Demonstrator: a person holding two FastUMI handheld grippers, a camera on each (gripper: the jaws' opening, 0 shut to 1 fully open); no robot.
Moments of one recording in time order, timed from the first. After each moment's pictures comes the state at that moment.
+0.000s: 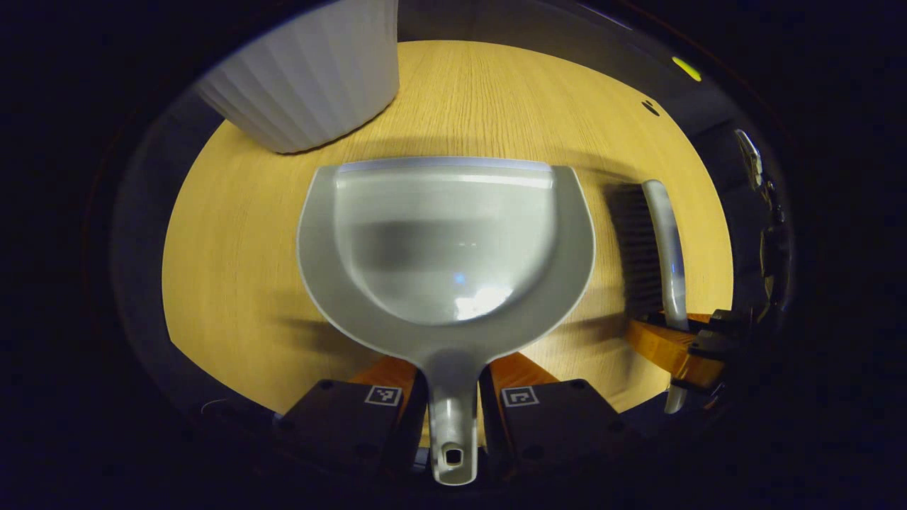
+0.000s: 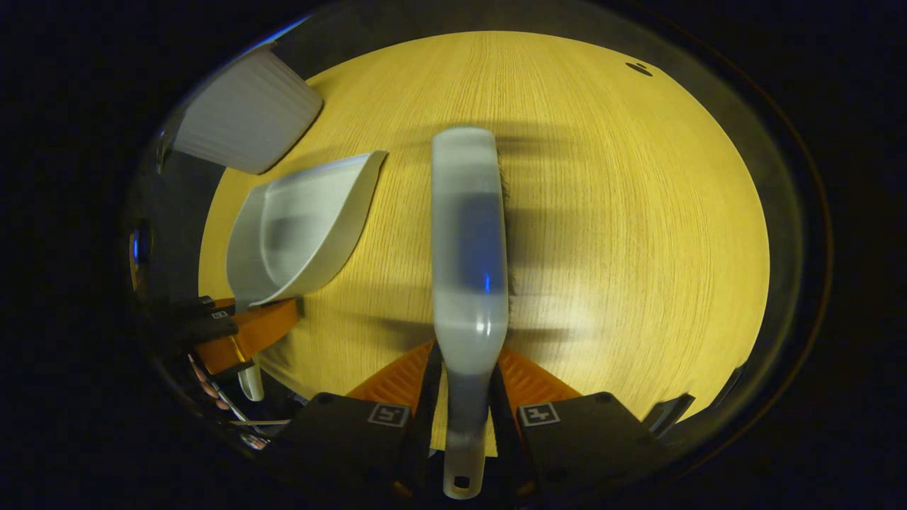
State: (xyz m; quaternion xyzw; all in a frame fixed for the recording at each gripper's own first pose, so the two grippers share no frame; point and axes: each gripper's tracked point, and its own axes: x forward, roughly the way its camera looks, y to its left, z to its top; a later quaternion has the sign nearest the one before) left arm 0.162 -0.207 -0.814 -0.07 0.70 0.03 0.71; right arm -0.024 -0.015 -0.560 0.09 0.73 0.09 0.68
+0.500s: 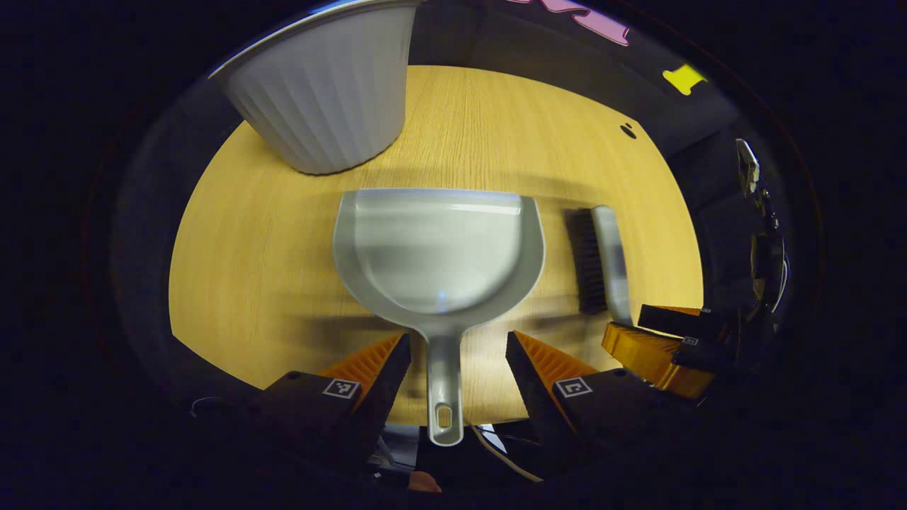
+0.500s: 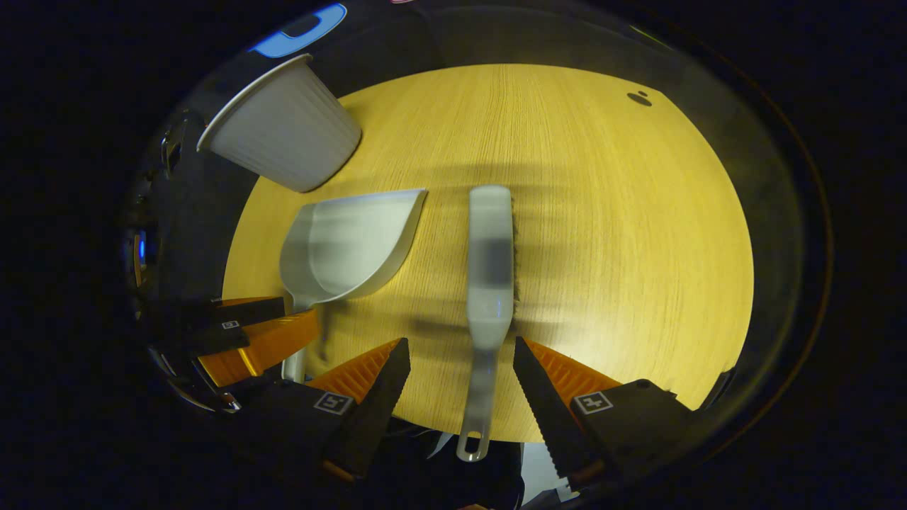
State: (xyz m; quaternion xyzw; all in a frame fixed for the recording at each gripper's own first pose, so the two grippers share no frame) left arm 0.149 -0.213 -0.735 -0.08 0.65 0.01 0.75; right arm -0.006 -0.023 -0.483 0.10 0.66 0.11 0.73
